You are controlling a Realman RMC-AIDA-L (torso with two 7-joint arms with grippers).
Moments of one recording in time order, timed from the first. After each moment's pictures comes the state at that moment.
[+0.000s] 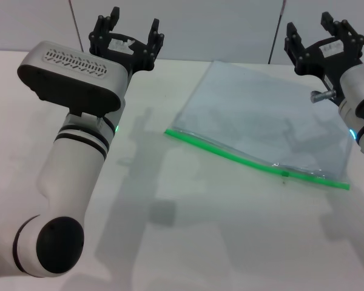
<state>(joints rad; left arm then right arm) -0.52 -2.03 -0.68 -0.84 1.71 0.94 0.77 0.36 2.02 -2.16 -1.00 -2.16 0.56 2.53</state>
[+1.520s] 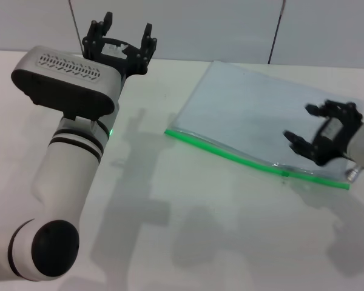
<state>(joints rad) -0.51 -2.03 -0.68 -0.84 1.71 0.94 0.77 0.13 1.92 -1.87 -1.47 -2.22 -0.48 2.08</state>
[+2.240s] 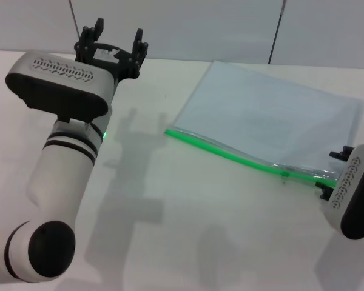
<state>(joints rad) -0.50 -2.03 -0.68 -0.82 1.68 0.94 0.77 0.05 2.02 -1.91 -1.53 -2.89 -0.67 2.24</state>
